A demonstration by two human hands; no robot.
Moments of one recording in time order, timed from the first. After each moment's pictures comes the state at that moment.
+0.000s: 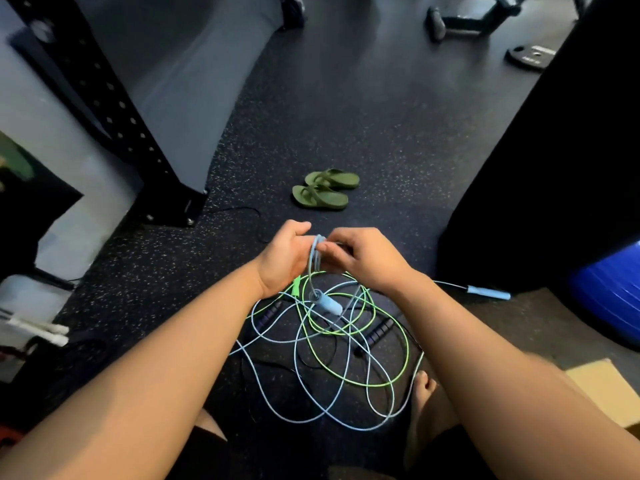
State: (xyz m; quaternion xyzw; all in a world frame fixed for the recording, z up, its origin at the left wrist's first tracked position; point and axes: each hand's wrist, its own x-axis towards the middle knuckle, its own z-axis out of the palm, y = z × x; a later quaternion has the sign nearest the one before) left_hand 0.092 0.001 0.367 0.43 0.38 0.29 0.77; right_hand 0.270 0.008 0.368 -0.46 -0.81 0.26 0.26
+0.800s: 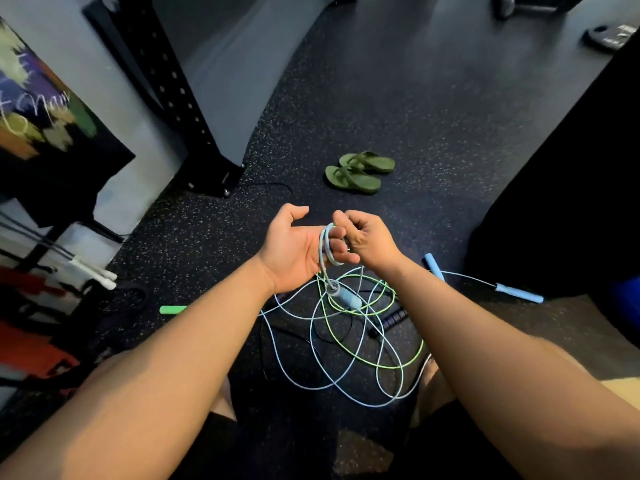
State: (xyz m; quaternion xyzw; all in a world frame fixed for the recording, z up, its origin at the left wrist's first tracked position) left_hand 0.085 -0.049 0.381 0.26 0.36 0.38 0.81; right_hand 0.242 0.008 0.326 -0.46 -0.63 0.52 0.35
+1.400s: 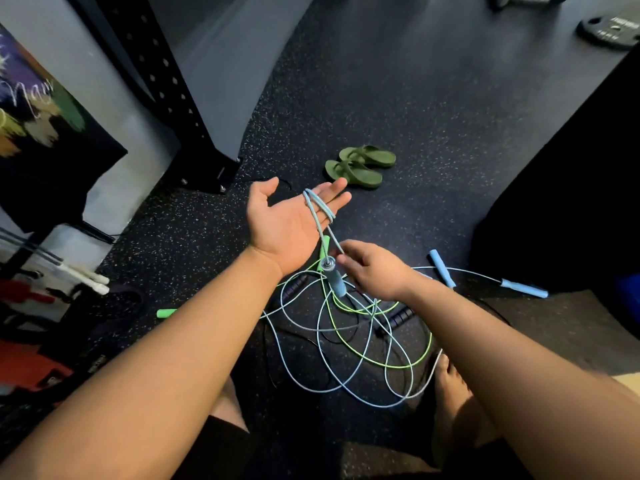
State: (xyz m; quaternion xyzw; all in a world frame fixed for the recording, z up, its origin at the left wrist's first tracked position) left_hand 0.050 -0.016 0.375 0.16 0.21 0.56 0.78; right_hand 0.234 -0.018 0.322 -0.47 -0.74 0.46 0.13
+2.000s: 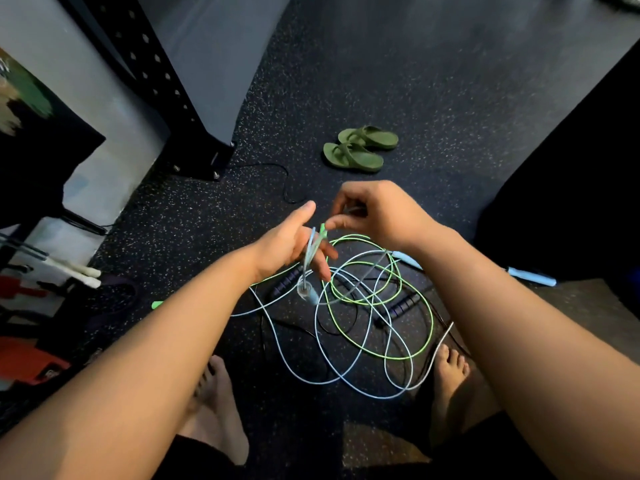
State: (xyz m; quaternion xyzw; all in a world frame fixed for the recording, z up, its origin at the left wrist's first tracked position) left_hand 0.041 -0.012 0.329 0.51 0.50 0.16 0.68; right_hand 0.245 0.038 0.361 -0.40 -0.85 0.28 0.21
